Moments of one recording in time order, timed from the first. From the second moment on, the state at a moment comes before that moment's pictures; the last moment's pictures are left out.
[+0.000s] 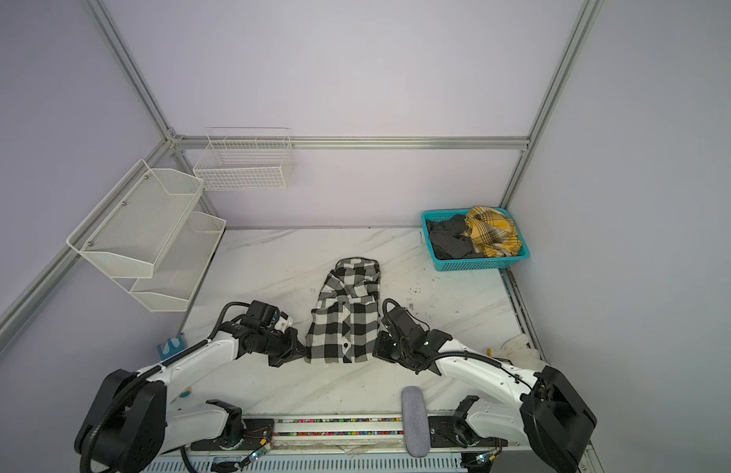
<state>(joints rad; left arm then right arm) -0.32 1.19 0.56 -0.55 0.59 -0.80 0.84 1.15 0.61 -0.37 -0.14 1.05</state>
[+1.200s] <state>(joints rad) -0.43 1.09 0.79 -0.78 0.56 -0.88 0.99 0.91 0.75 -0.62 0.09 1.20</state>
